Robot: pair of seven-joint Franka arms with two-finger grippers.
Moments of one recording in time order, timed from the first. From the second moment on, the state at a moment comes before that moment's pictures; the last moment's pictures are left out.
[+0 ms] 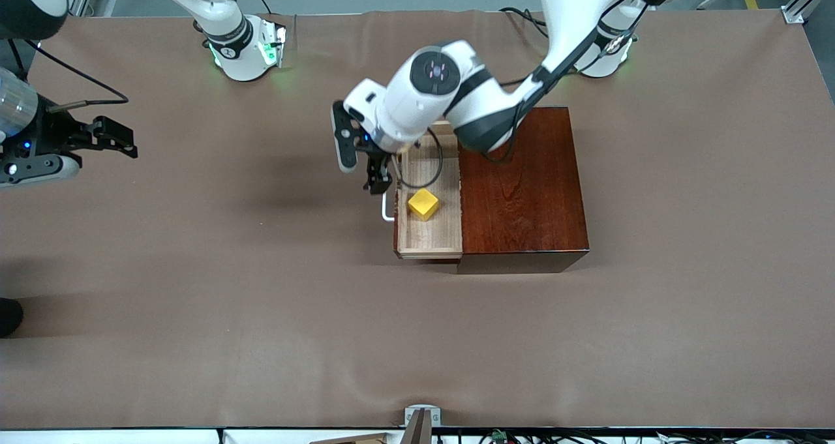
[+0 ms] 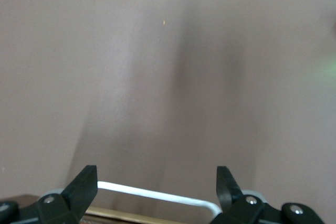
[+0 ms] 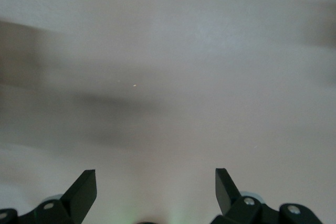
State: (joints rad) left arm -0.47 0.69 -0.53 -1.35 0.03 2.27 0.55; right arm 0.03 0.03 -0.02 -1.60 0.03 1.51 -0.14
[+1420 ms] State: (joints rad) left arm -0.64 0.74 -0.33 -1.32 0.19 2.15 0.63; right arm 0.01 0.01 -0.04 -1.52 0.02 1.44 -0.05
